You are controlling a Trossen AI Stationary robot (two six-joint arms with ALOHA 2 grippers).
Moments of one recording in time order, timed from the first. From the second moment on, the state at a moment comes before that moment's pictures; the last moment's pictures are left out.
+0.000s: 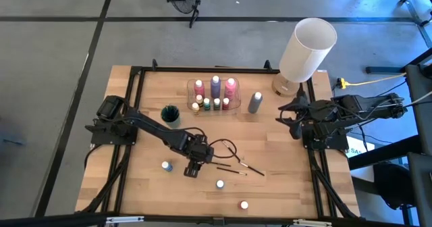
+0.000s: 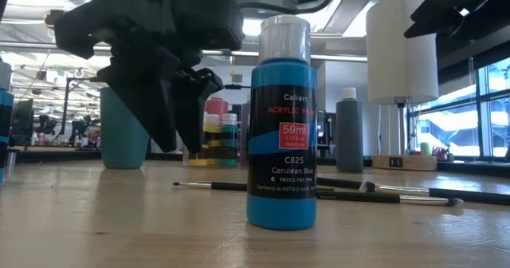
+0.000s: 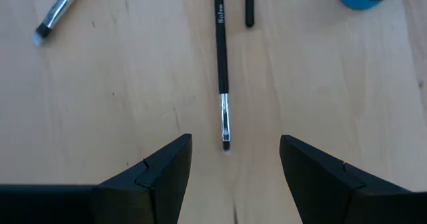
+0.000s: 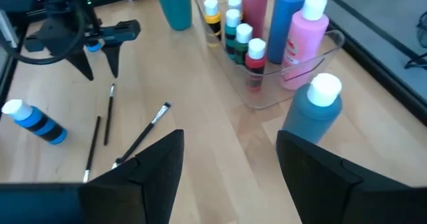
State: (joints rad) left arm -0.30 1.83 1.17 -0.54 -0.03 -0.12; right arm 0.24 0.62 0.79 -0.81 0.39 0.40
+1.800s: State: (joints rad) left arm -0.30 1.93 1.18 -0.52 -0.04 -0.31; right arm 0.24 0.62 0.79 -0.83 0.31 0.43
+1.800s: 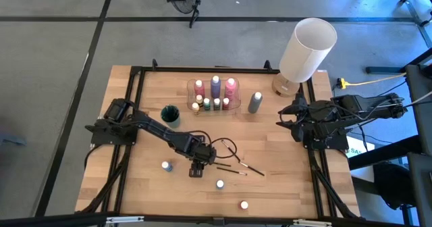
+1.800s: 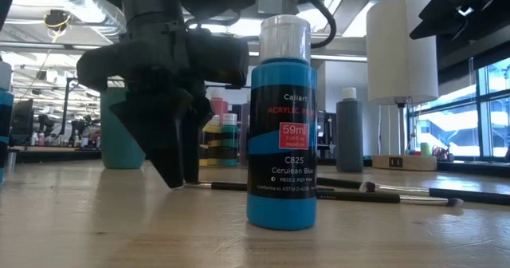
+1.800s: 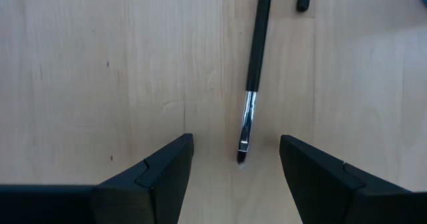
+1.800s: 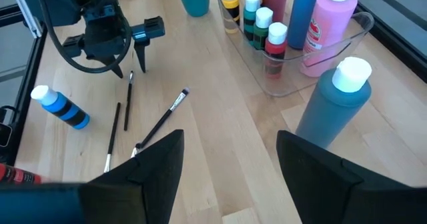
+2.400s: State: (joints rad) left arm -0.32 1.93 1.18 -0.53 -0.12 -0.29; right arm 0.24 0.62 0.79 -0.83 0.31 0.43
